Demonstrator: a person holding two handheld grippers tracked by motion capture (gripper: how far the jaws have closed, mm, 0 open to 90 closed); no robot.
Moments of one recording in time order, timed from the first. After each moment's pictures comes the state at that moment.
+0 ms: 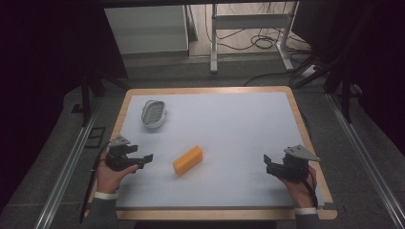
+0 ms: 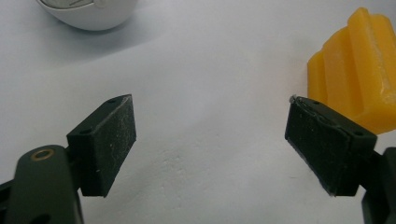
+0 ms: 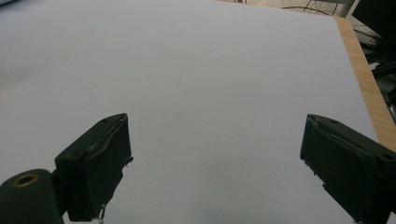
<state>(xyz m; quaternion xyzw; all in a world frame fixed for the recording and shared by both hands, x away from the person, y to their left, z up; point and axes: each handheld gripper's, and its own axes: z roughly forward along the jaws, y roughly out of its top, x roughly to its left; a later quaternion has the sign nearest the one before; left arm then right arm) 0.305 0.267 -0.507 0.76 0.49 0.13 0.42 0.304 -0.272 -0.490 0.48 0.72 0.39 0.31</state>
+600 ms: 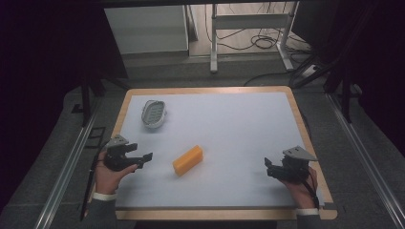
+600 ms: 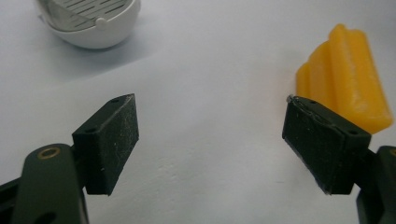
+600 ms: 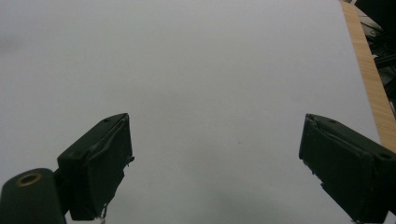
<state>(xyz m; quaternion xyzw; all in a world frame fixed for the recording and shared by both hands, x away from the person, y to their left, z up) 0.298 0.262 -0.491 0.76 0.47 0.14 0.43 0.304 -0.274 -0.497 0.48 0.75 0.36 0.30</state>
